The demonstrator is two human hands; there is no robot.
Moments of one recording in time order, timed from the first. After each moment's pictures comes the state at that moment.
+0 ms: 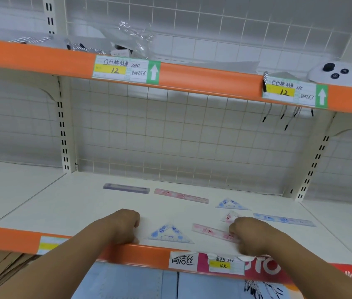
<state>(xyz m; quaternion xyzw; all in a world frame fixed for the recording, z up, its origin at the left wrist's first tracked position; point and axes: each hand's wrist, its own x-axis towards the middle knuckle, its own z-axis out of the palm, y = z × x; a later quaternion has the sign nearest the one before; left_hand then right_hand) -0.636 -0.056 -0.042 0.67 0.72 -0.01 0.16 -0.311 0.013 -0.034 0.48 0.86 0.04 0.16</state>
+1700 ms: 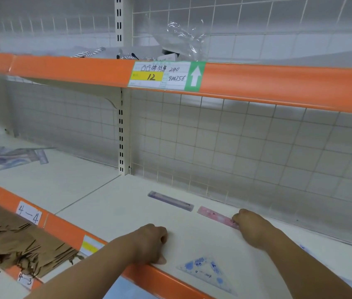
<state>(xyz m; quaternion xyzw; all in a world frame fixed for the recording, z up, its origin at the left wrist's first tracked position) -0.648 -0.058 -0.043 0.60 0.78 0.04 0.19 -0.430 0.150 -0.053 0.42 0.91 0.03 0.05</state>
